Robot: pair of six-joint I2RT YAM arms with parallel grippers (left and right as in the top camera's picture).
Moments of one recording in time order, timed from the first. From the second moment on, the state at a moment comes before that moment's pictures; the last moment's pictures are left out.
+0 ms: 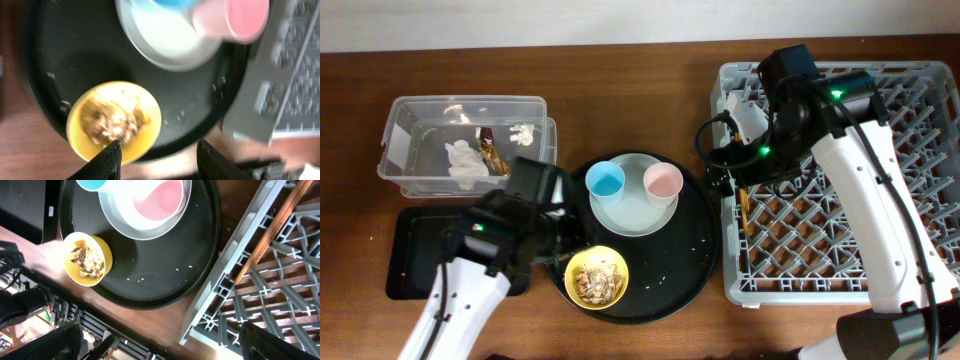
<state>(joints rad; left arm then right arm) -0.36 1.20 1.09 -1.07 0.26 -0.63 0.24 1.68 1.83 -1.58 -0.36 -0.07</state>
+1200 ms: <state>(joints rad) -0.78 1.51 0.86 -0.77 -0.03 -0.77 0.24 1.68 1.83 -1.58 -0.36 -0.07</state>
